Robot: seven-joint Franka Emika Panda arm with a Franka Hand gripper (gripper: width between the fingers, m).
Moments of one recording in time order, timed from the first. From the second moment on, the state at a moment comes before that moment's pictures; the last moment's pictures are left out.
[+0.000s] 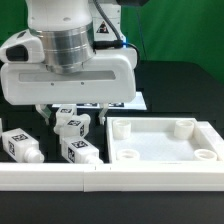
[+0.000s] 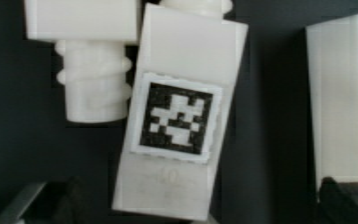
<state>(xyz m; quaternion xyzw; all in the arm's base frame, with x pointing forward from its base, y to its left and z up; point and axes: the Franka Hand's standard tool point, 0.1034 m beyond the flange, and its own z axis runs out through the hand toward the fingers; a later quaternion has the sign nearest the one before) 0.545 -0.078 0.030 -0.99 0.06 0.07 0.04</state>
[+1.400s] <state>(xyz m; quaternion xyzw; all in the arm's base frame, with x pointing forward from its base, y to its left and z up) 0.542 -0.070 0.055 -0.99 0.06 0.08 0.05</state>
